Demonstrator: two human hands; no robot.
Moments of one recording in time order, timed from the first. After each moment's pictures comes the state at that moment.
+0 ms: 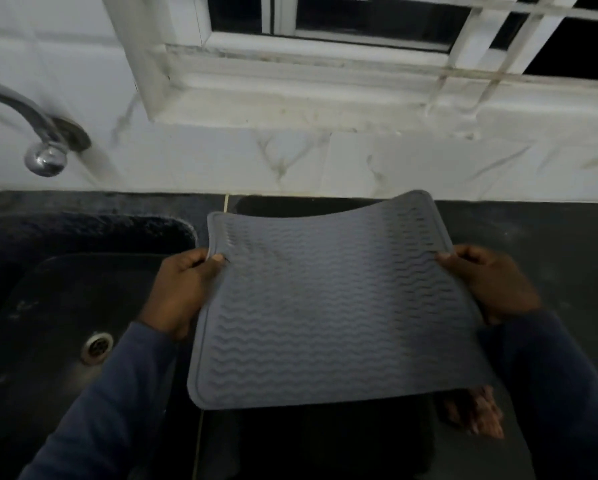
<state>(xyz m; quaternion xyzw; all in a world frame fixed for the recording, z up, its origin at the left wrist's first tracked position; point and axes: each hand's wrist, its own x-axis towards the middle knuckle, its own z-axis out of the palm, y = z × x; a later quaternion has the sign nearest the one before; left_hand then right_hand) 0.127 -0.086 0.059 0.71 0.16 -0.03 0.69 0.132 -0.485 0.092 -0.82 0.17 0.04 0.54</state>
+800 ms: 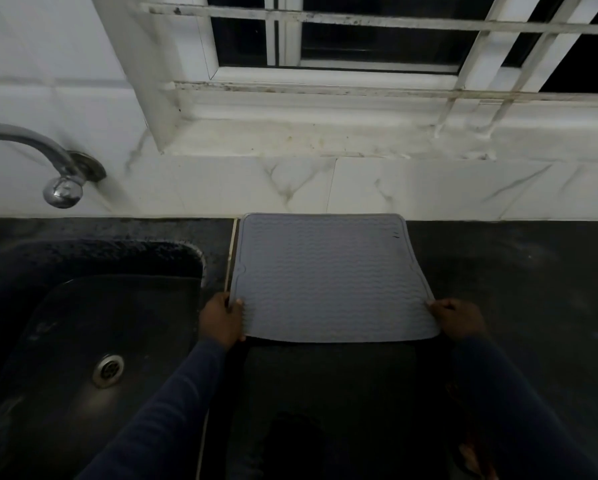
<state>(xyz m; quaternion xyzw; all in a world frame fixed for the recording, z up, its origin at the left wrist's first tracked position) 0.165 -0.106 -0.048 0.87 0.22 -0.02 0.45 0.187 -0.524 -0.050 -0.86 0.30 0.06 0.41</state>
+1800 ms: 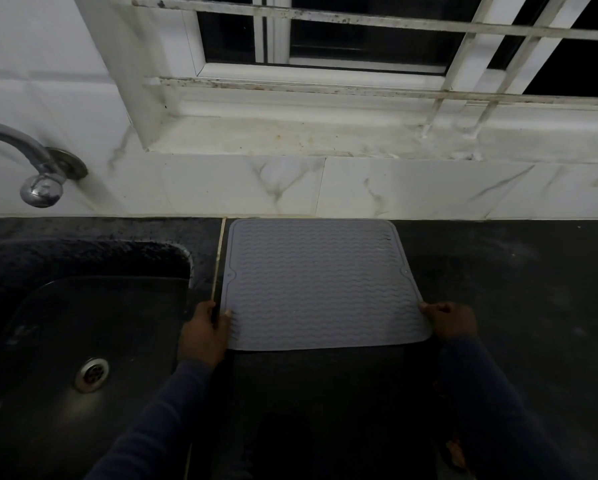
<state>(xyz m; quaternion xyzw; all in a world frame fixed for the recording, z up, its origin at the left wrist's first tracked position) 0.143 -0.098 -0.059 0.88 0.23 -0.04 0.41 0.180 -0.525 -0.049 -0.85 0.37 0.07 0.37</state>
